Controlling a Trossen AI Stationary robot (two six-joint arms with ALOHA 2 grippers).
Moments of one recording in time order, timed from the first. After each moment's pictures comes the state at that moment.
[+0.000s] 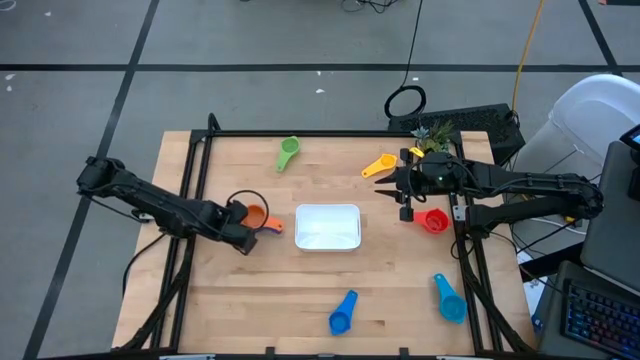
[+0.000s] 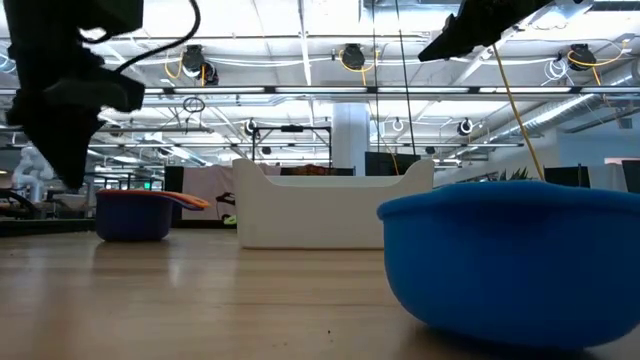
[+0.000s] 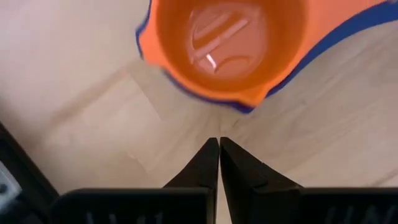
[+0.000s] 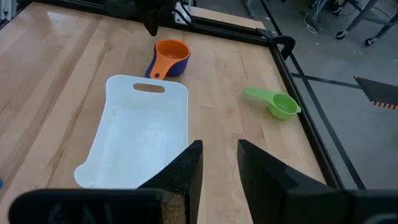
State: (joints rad) left arm -0.30 1.24 0.74 -1.02 -0.22 -1.22; right arm -0.14 0.92 0.81 -0.38 0.02 -0.23
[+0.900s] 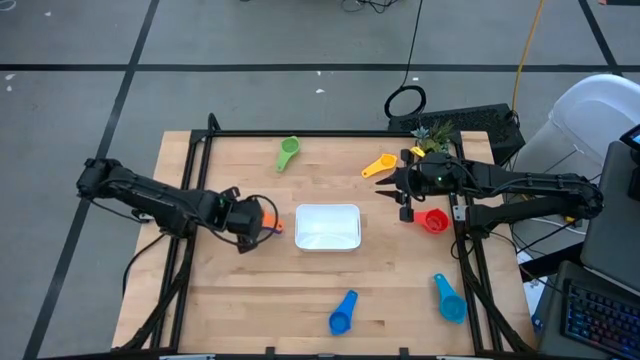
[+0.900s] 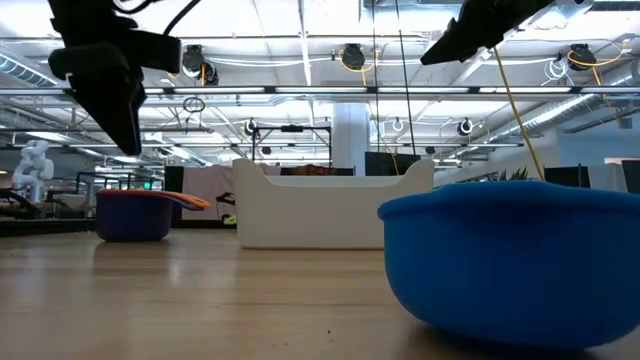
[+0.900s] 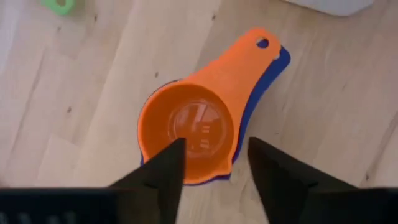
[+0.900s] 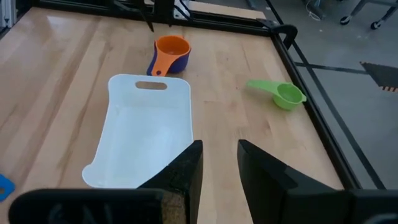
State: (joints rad) left arm -0.21 1.24 0.86 -0.97 -0.30 -0.54; right arm -0.14 0.92 0.81 -0.41 0.02 -0.17
